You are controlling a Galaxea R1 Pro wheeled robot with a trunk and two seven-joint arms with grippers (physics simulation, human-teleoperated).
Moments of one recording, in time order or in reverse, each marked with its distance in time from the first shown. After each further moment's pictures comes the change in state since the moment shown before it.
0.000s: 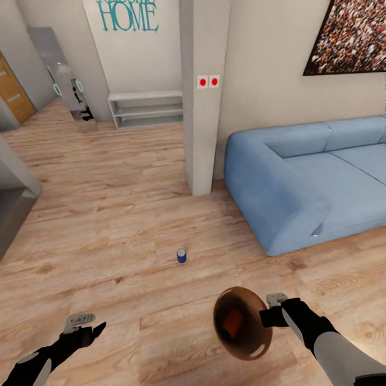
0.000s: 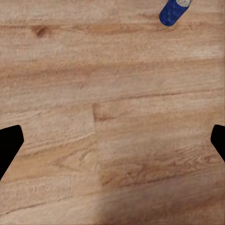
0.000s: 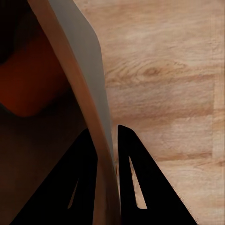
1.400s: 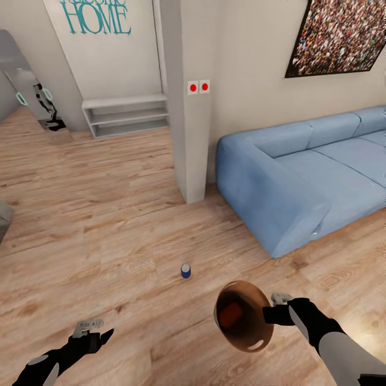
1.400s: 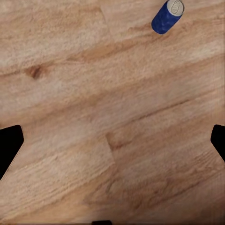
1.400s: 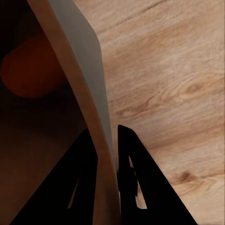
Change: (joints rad) left arm 0.001 -0.001 -0.104 0.034 0.004 -0.020 0.003; right arm 0.000 -0.013 -0.143 0.000 0.005 0.007 0.051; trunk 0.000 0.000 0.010
